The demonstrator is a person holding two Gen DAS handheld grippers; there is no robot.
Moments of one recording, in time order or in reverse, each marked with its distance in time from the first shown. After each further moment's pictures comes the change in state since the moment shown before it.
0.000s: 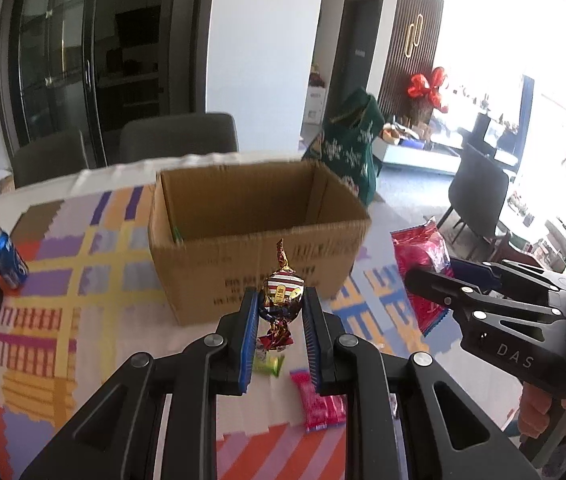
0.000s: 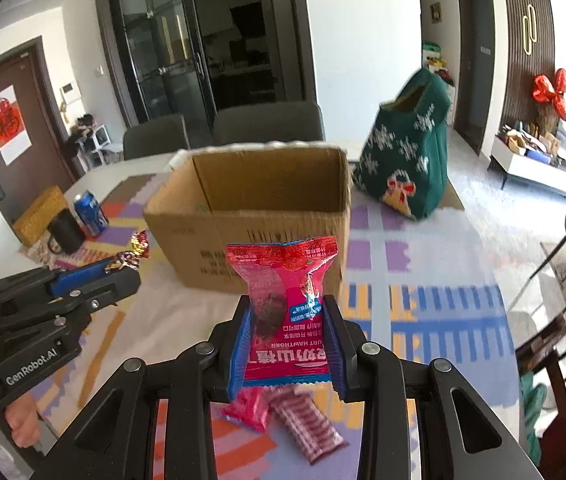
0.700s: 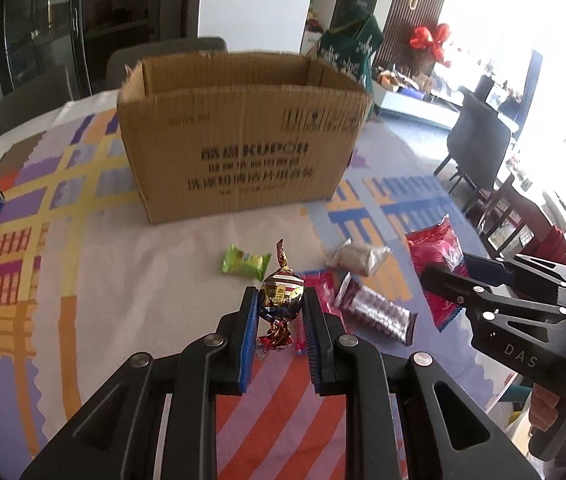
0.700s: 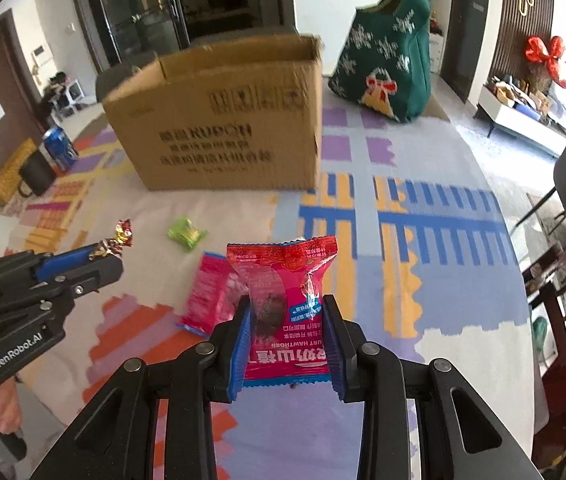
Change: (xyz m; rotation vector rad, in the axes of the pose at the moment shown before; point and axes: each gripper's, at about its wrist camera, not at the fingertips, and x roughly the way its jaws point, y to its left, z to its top) left arm 0.032 -0.010 -0.078 -0.019 0.208 -0.032; right arm 0.025 -0.011 -0.083 0.029 0.213 -0.072
